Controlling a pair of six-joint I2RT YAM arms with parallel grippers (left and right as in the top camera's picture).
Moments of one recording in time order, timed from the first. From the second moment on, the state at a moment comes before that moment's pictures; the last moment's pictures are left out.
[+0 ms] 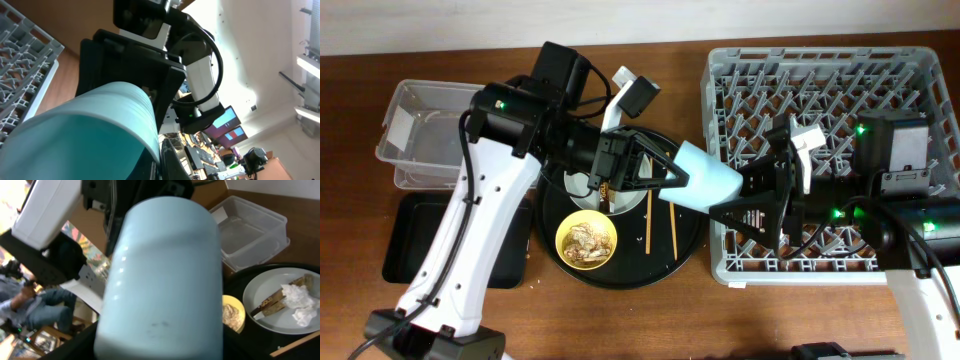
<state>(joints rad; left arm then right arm) -0.38 1.71 1.91 -1.43 1.56 0.32 0.05 1.14 1.35 -1.04 -1.26 -0.22</state>
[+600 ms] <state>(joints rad) -0.35 1.71 1.91 -1.43 1.43 0.34 0.05 0.96 1.36 -1.46 -0.13 0.38</state>
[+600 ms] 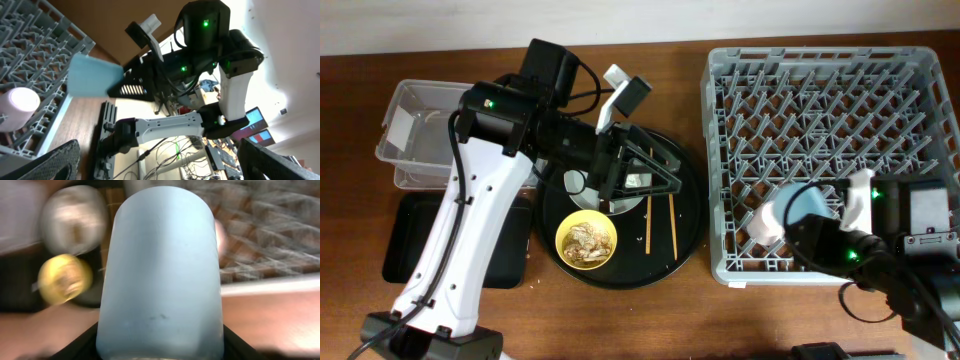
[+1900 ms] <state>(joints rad) -0.37 1.71 1.91 -1.52 0.46 0.07 -0.19 1.64 1.42 -1.40 0.04 0.29</state>
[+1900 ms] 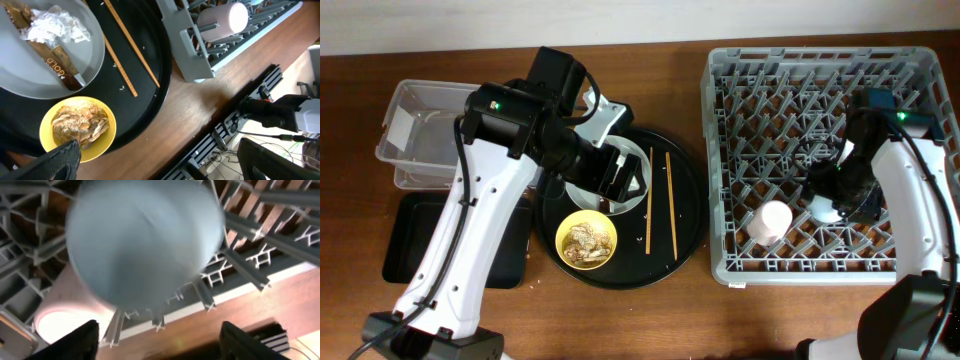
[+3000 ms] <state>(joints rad) -0.63 1.67 1.10 -0.88 0.03 -0.41 0.09 0.96 1.45 -1.51 -0.34 0.30</state>
